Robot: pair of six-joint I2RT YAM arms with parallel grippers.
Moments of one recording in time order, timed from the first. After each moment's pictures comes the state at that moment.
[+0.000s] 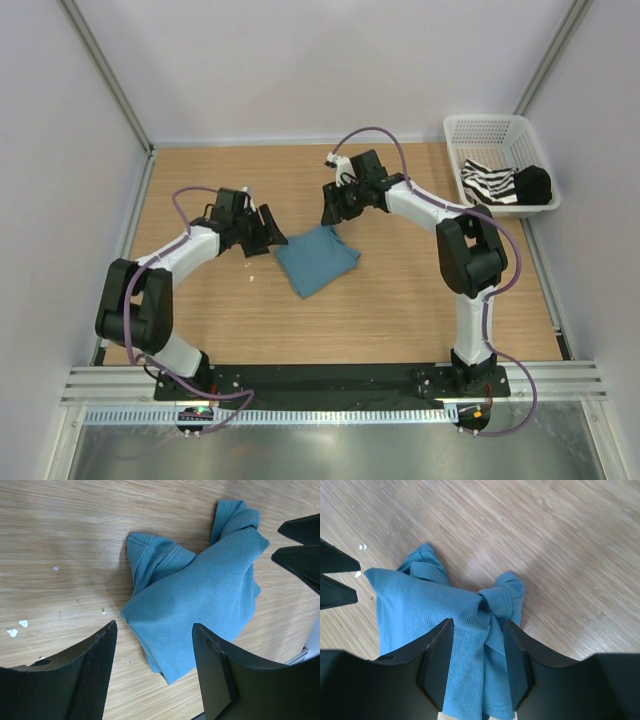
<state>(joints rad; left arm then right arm) -0.28 1.55 0.94 -0.28 0.30 -0.65 0.48 2.02 1.54 -0.36 -0.46 0.08</state>
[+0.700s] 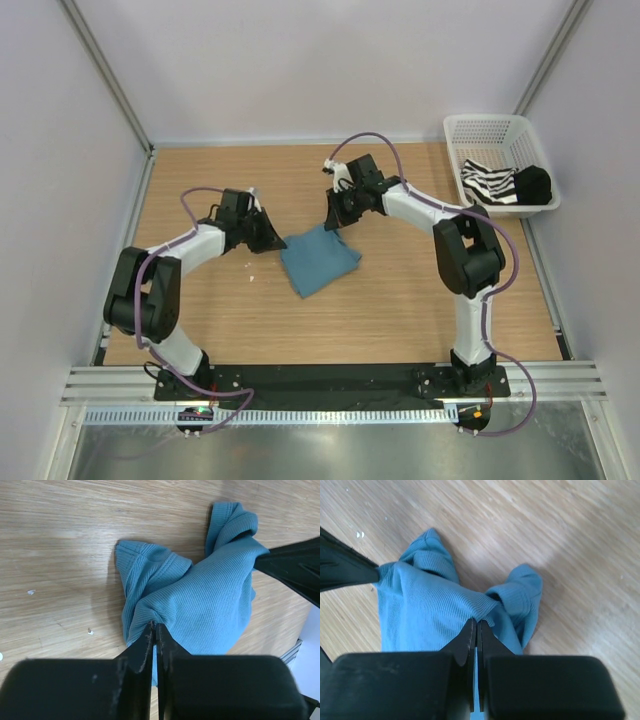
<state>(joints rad) -0.28 1.64 0.93 -0.17 0.37 -0.65 0.50 2.05 1.54 -0.39 -0.47 0.08</state>
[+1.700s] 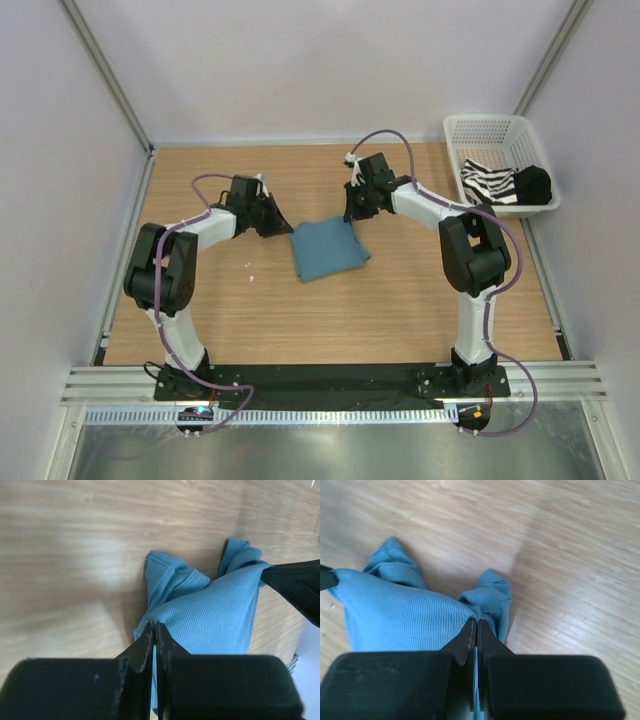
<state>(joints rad) -0.28 1.81 1.08 -0.11 0.37 -0.65 0.44 2.00 1.48 -0.37 -0.23 0.20</state>
